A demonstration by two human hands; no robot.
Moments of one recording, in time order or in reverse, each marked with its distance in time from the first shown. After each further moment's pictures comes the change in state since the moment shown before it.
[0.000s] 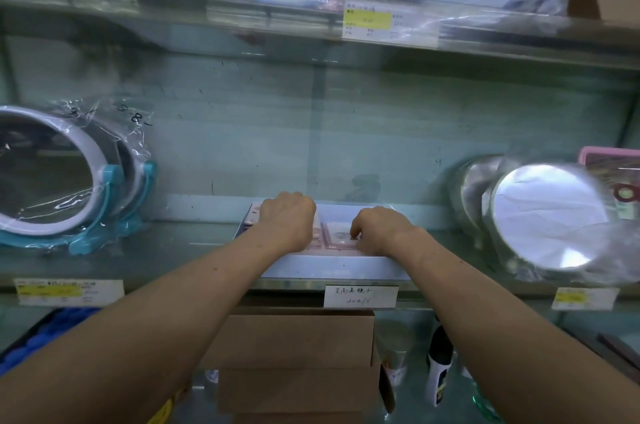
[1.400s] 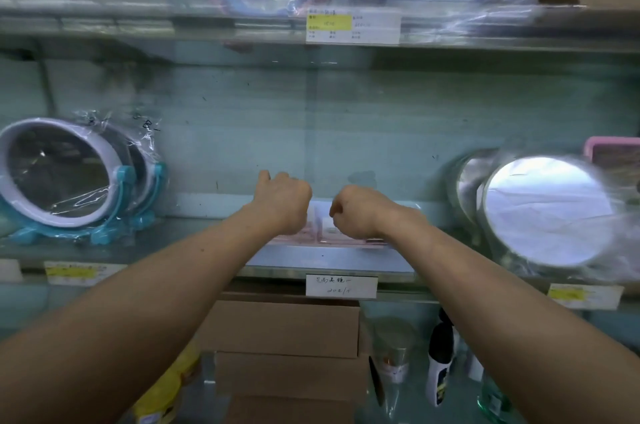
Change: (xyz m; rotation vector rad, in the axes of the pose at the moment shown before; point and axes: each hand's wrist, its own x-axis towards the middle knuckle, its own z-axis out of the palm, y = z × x) left_hand -0.003 0.017 -0.027 0.261 0.040 -0.011; right_hand -0.035 -0.011 -0.044 0.315 0.005 -0.081
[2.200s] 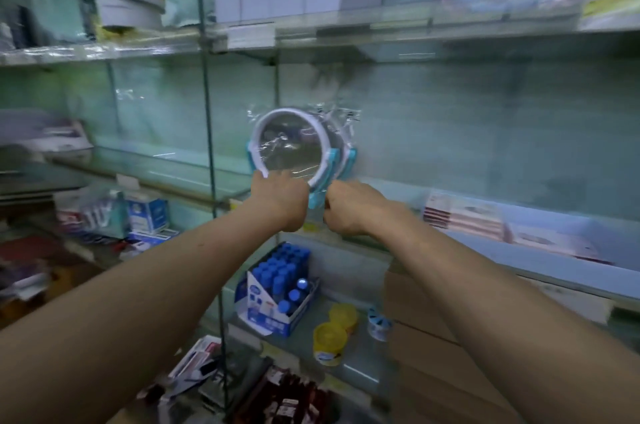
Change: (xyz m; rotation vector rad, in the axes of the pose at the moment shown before) left_hand -0.172 -0.199 -0.001 0.140 -0.236 -0.486; right_hand -0.028 -0.254 0.048 -0.061 -0.014 -0.499
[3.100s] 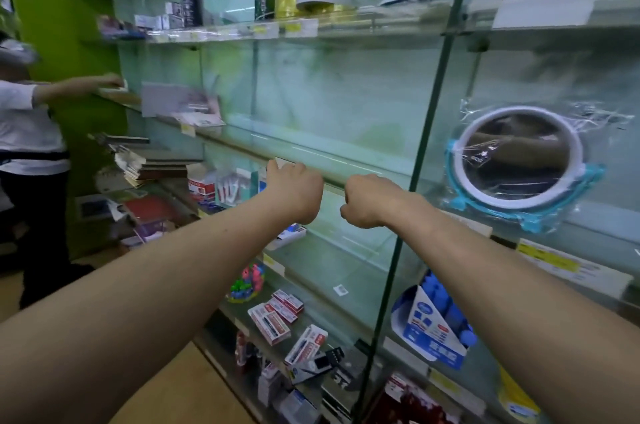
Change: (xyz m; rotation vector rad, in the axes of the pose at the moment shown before) left_hand -0.011 -0.298 0.113 0.013 -0.059 -0.167; right_hand 0.143 -0.272 0.061 -0.079 -0.087 -0.109
